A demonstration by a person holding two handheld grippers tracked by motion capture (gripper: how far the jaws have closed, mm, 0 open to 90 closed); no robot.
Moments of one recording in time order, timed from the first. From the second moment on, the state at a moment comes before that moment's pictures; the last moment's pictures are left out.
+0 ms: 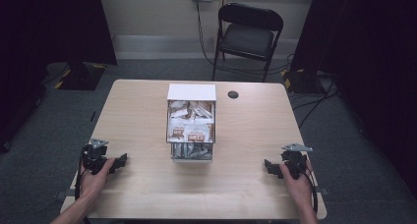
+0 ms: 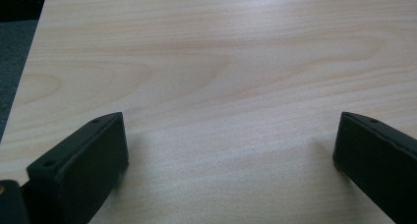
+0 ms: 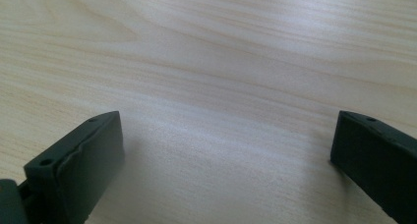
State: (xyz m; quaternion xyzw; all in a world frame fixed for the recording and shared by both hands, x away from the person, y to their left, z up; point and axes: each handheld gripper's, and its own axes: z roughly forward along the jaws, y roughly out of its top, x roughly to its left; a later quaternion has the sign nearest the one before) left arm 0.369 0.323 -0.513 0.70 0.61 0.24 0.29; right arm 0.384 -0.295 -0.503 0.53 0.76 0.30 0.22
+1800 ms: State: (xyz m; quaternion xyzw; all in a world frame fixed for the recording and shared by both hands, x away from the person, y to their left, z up) left arm 0.362 0.305 -0.471 0.74 0.53 0.20 0.37; right arm 0.385 -0.295 -0.503 0.53 0.76 0.30 0.22
